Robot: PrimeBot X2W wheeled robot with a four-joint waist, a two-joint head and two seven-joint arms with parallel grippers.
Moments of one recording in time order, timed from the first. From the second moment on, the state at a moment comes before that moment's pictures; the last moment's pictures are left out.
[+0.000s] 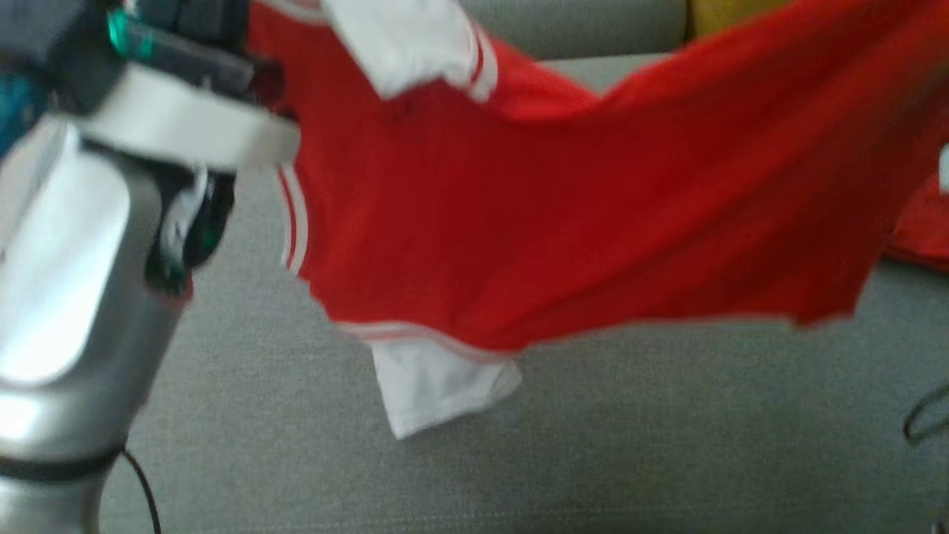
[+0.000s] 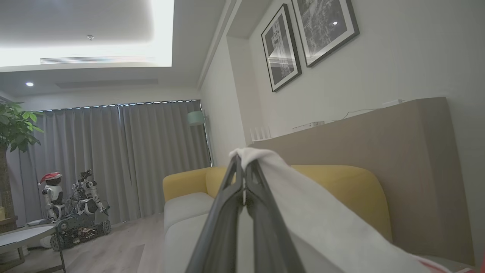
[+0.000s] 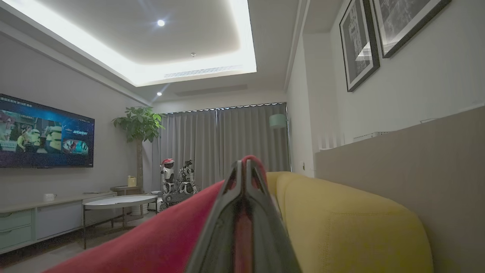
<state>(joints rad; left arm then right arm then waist) -0.78 0.37 -0.47 -0.05 -0.42 0.14 -0.11 -0.51 -0.24 -0.09 -0.20 0.39 0.13 0.11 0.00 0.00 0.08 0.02</state>
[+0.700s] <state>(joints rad) -1.47 0.19 -0.42 0.86 -0.42 0.04 -0.24 -1.37 -0.19 0.14 0.74 0.53 0.13 -0.22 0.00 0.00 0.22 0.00</state>
